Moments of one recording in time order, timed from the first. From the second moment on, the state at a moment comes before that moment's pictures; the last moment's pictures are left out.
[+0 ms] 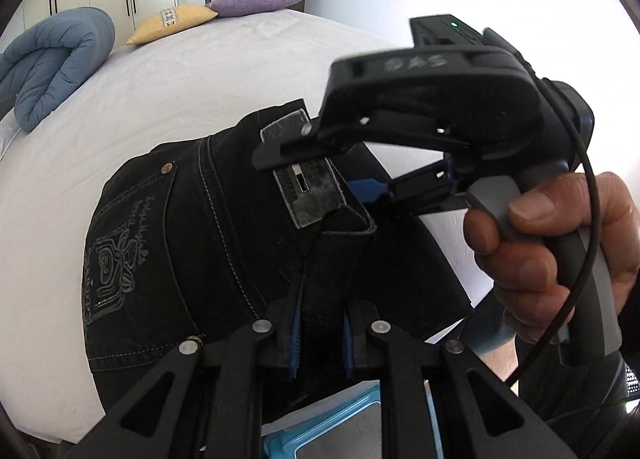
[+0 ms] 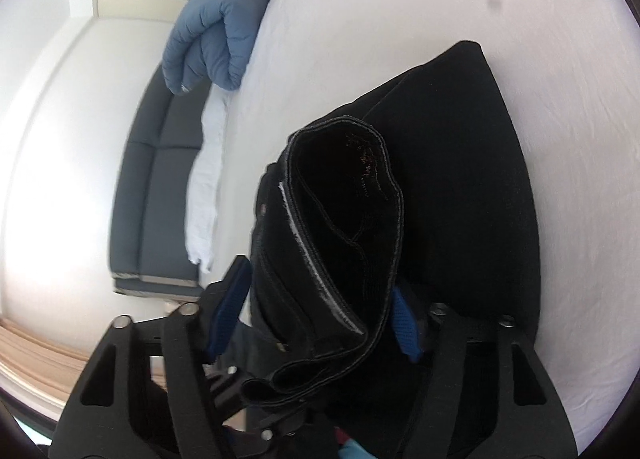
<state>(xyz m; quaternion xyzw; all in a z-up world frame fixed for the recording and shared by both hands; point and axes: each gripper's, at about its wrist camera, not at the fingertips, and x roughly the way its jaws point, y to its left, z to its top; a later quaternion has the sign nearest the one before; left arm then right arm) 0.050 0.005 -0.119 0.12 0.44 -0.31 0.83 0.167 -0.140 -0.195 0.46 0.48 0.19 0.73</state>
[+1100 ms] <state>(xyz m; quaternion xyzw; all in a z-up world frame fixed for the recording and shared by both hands) 0.056 -0.044 -0.102 0.14 0.45 -0.35 0.81 0.122 -0.191 -0.169 0.43 0.45 0.12 0.77</state>
